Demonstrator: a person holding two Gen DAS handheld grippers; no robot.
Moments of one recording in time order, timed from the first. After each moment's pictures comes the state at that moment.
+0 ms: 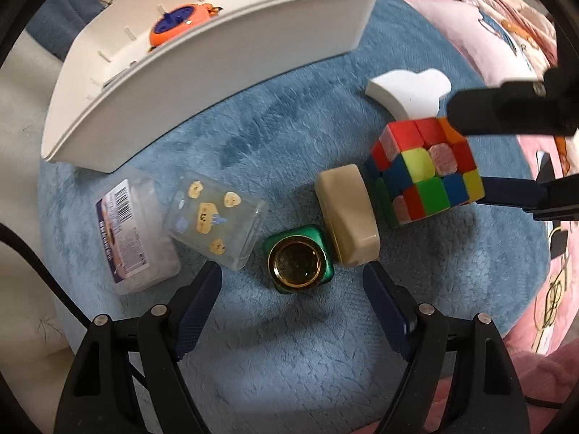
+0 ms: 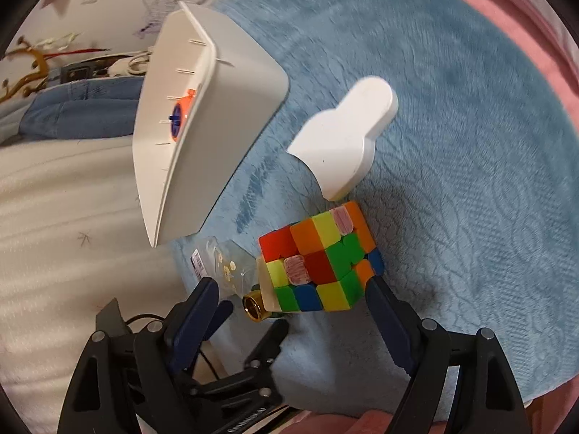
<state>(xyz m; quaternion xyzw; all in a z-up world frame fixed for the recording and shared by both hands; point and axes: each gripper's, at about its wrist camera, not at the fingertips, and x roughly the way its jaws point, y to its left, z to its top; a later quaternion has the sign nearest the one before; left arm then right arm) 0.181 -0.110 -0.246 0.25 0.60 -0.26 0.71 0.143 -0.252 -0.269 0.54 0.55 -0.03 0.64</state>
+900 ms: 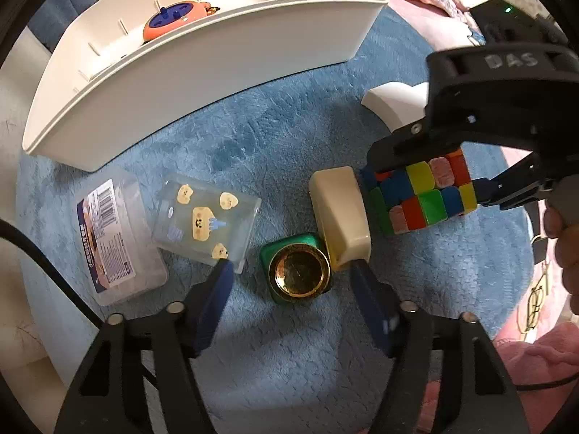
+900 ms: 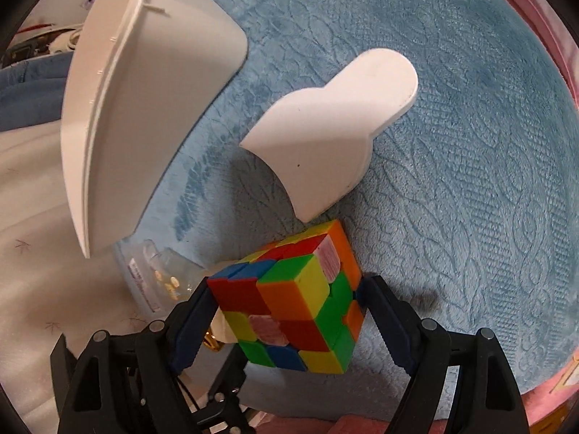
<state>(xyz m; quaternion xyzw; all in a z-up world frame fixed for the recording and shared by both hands) 0.203 -0.076 -0.241 0.19 0.61 -0.30 0.71 0.200 -0.224 -0.298 0.46 0.65 -0.09 0.60</state>
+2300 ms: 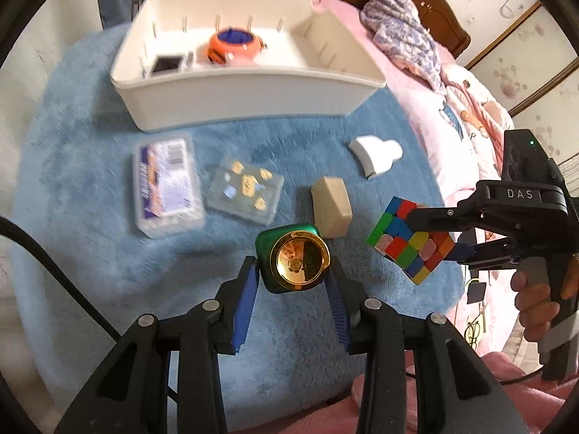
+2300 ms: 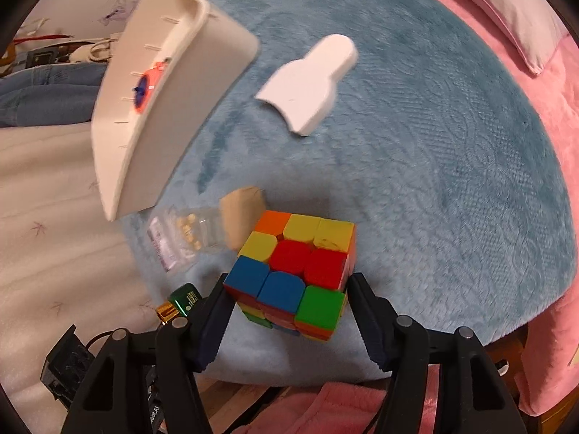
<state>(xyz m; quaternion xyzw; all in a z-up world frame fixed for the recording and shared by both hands) 0.188 0.025 -0.175 0.04 0.59 -0.33 0.74 0.130 -0.191 -0.238 0.48 0.59 -0.10 0.64</state>
